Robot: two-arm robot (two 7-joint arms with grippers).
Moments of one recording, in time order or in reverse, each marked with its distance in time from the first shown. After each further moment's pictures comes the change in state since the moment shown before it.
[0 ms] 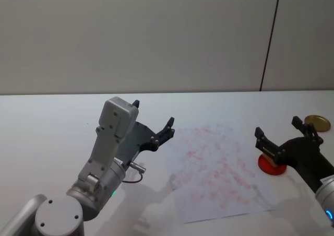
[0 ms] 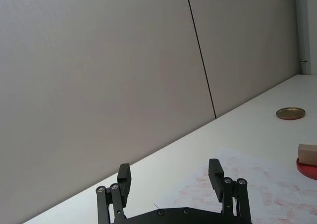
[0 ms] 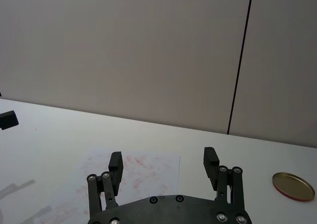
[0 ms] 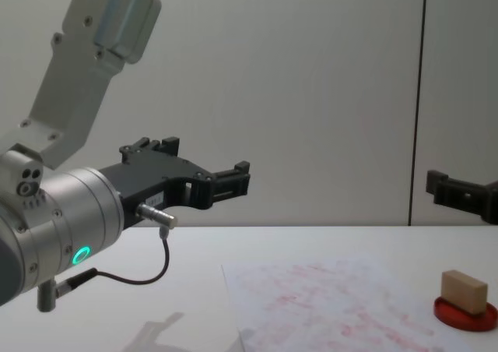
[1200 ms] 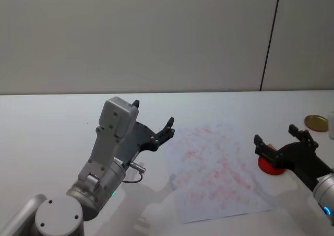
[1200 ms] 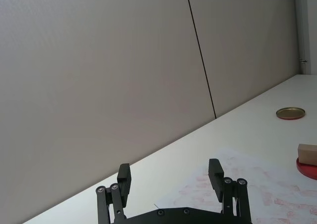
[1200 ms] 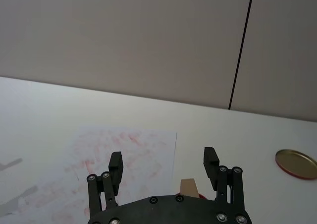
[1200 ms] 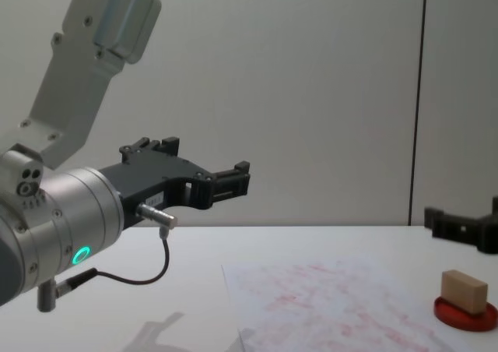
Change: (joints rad) left arm 0.000 0.000 0.000 0.000 0.000 0.000 0.000; right arm 0.056 -0.010 0.010 0.082 0.010 0.088 0.047
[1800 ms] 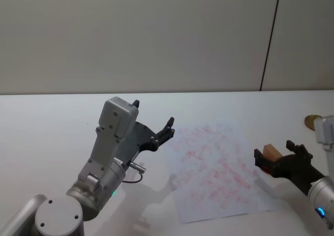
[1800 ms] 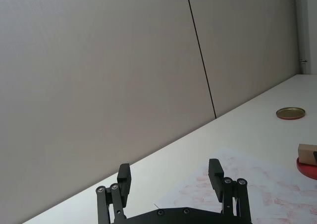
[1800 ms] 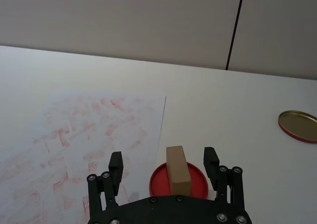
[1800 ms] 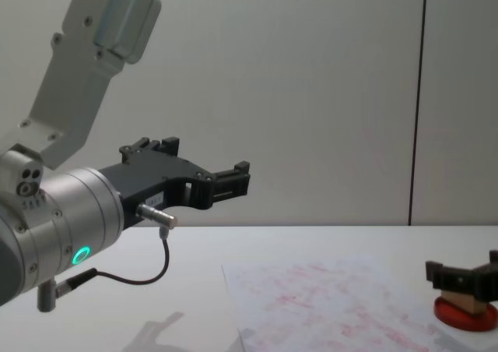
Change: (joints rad) left arm 0.000 0.000 0.000 0.000 0.000 0.000 0.000; right arm 0.081 -0.030 -0.002 0.165 -0.016 0.081 0.029
